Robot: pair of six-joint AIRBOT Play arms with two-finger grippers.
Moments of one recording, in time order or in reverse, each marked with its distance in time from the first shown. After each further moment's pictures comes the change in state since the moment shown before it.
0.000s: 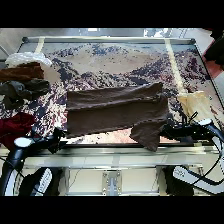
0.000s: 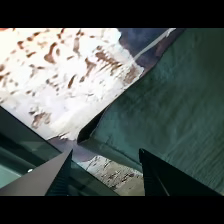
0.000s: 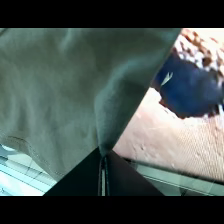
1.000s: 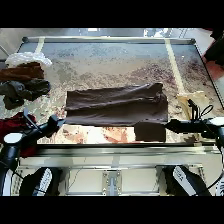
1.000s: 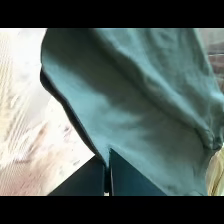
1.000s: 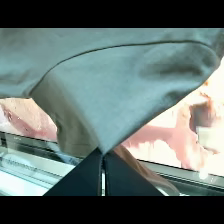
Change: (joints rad) left arm 0.005 0.095 0.156 -0.188 0.036 0.393; right arm 0.000 0.344 0.065 0.040 0.116 0.042
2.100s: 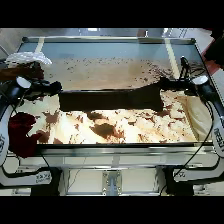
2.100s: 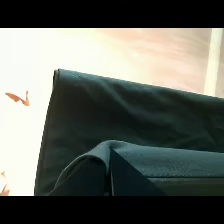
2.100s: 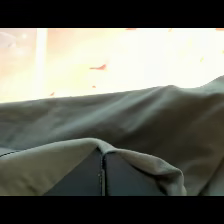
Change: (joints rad) left arm -0.237 -0.809 0.848 0.535 0.092 -0.057; right arm 0.343 -0.658 0.671 0.152 -0.467 0.044
